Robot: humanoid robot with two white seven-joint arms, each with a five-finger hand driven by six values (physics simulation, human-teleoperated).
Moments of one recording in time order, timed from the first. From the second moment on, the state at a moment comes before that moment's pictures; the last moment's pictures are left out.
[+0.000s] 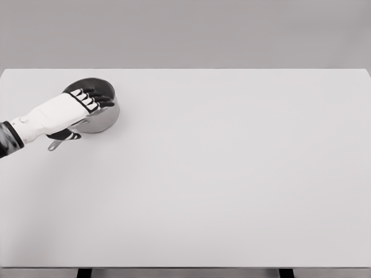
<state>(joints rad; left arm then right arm) -0.35 0.72 -0.29 -1.46 -0.69 -0.61 -0.25 0.06 0.00 -0.08 0.05 -0.27 -0.07 0.21</state>
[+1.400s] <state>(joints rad) -0.29 0.73 -0.24 -1.50 -0.72 -0.61 -0.25 0.06 0.00 -0.08 0.05 -0.27 -0.07 0.21</state>
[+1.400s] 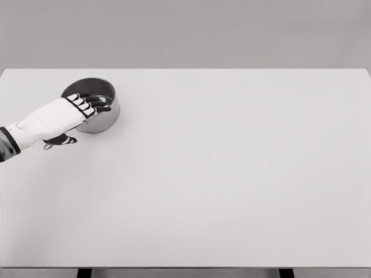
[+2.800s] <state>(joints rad) -0.31 0.74 -0.19 -1.39 -0.73 -0.61 -0.25 0.06 0.00 -0.08 0.05 -0.27 -0.07 0.21</state>
